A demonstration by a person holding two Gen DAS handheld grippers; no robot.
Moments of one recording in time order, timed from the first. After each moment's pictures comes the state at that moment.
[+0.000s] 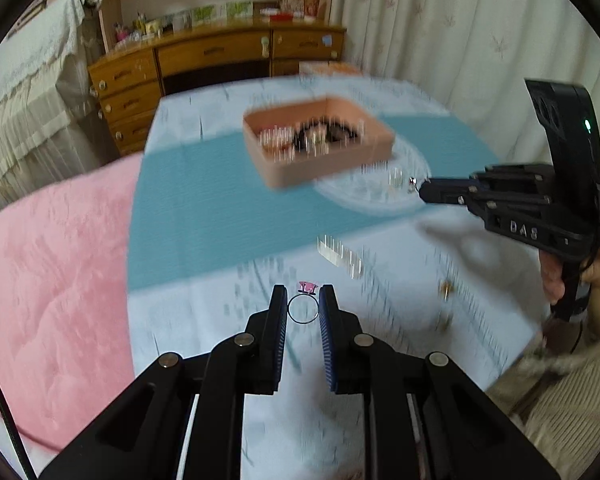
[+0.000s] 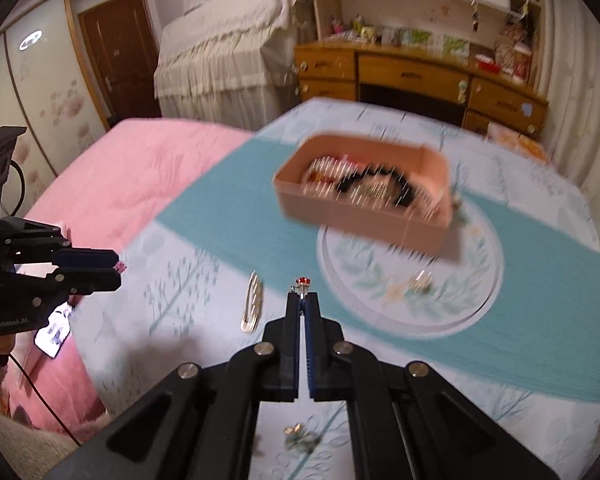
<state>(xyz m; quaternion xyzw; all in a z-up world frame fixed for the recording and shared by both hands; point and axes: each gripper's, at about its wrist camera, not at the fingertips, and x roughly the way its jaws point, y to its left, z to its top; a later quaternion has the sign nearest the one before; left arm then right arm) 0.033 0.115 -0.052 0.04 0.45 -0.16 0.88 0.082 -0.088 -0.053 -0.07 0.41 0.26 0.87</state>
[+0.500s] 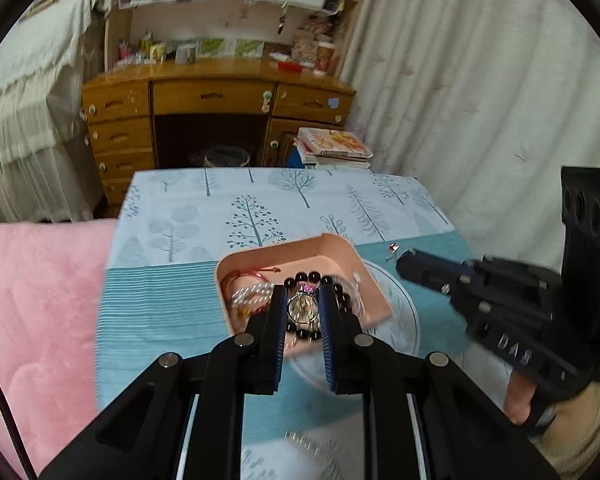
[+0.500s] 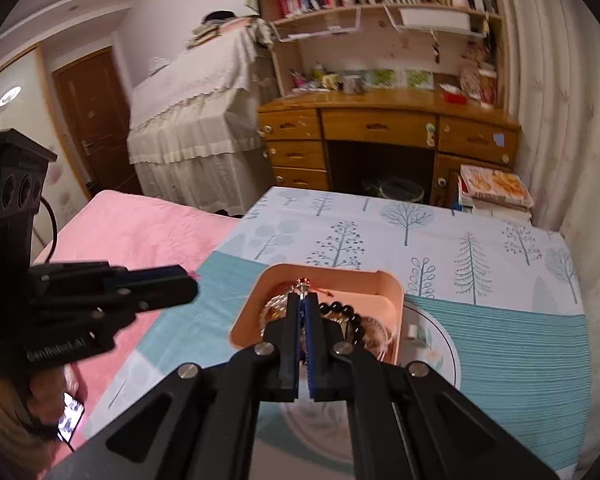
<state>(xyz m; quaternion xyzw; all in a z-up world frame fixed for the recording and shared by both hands) 0.194 0.080 -0.007 -0.06 0.41 -0.17 0.90 0.195 -0.088 -0.008 0.00 0.38 0.22 0.90</state>
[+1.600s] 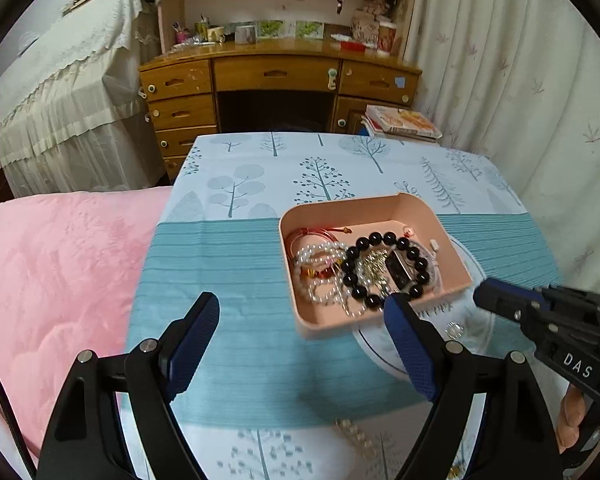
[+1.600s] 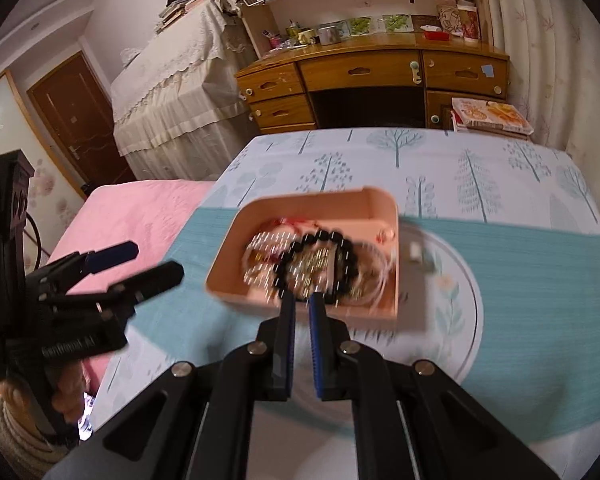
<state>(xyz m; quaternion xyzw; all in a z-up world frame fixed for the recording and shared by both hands) 0.159 0.091 -0.049 -0.02 0.42 -0.05 0.90 0.157 -0.116 -0.052 0.05 0.45 0.22 0.87</state>
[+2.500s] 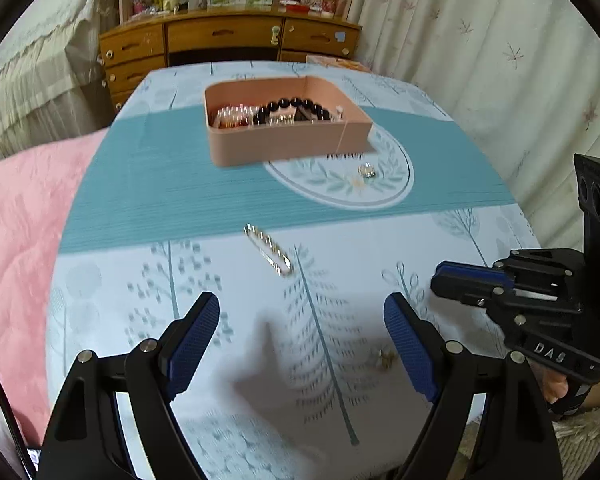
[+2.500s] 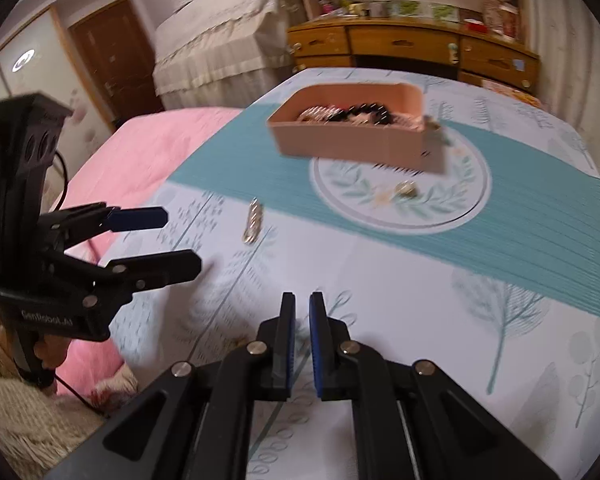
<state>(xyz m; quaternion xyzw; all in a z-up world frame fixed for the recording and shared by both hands) 0.020 0.051 -0.107 -0.03 0.47 -0.13 0.87 0.022 -0.128 -0.100 -0.04 0.47 0.29 0.83</state>
